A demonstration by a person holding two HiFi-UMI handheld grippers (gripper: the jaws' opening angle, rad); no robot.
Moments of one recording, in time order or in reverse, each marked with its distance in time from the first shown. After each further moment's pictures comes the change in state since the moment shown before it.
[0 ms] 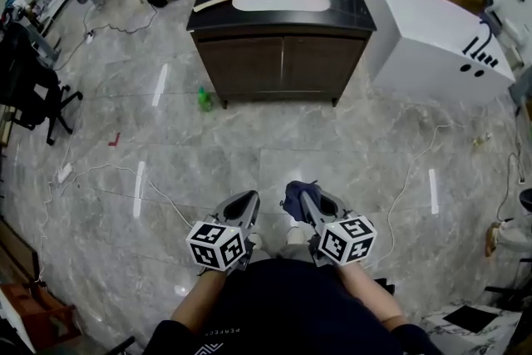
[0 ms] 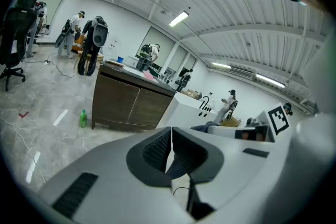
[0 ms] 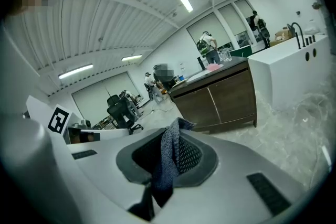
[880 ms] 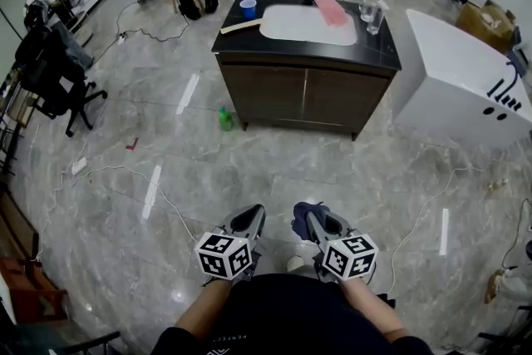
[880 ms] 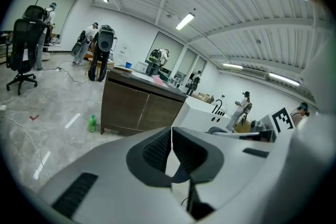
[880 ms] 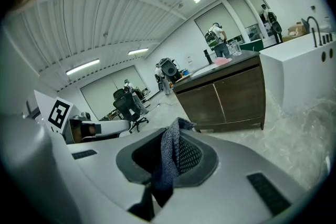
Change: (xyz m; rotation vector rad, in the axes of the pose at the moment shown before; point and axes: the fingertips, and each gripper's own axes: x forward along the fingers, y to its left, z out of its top) left arm 0.043 0.014 0.031 -0.004 -0.055 0.132; right arm 0.035 -0.041 0.025 -0.050 0.079 0.088
